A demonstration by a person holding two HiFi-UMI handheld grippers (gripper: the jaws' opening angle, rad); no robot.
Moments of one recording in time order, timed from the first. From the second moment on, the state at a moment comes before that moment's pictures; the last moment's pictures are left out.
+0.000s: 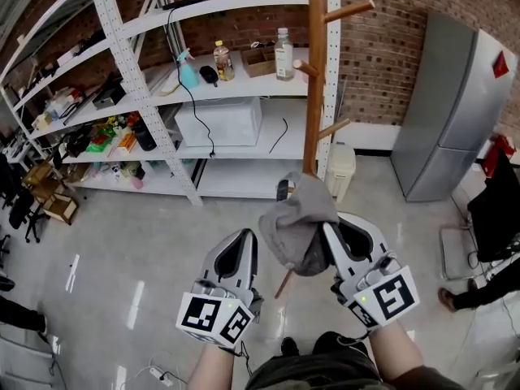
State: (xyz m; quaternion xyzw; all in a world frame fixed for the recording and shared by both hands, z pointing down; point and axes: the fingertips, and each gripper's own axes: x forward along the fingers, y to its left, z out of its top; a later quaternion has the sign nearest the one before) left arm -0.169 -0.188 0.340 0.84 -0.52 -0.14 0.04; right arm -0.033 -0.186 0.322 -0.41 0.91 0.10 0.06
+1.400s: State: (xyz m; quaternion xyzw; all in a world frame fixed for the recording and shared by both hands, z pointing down) left arm -0.067 -0.074 0.364 0.81 -0.57 -0.11 0.06; right arm 0.073 -0.095 0.373 -0.38 0.92 0.06 0.01
